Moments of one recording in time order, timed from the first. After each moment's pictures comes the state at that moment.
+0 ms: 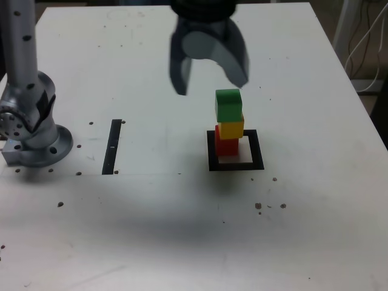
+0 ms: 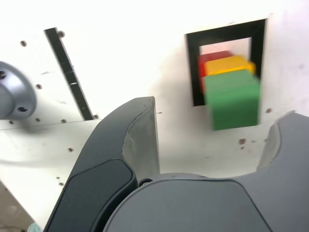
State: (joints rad) arm -0.12 1.81 -1.64 1.50 0.08 0.01
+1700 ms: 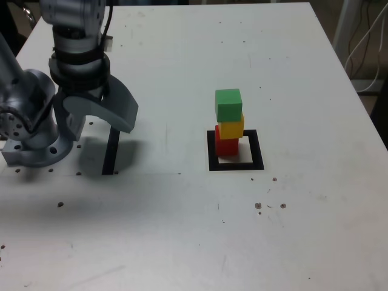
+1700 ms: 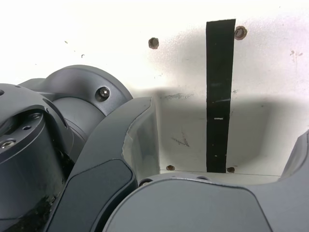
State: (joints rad) arm -0.12 1.40 -0.67 1.02 0.07 -0.07
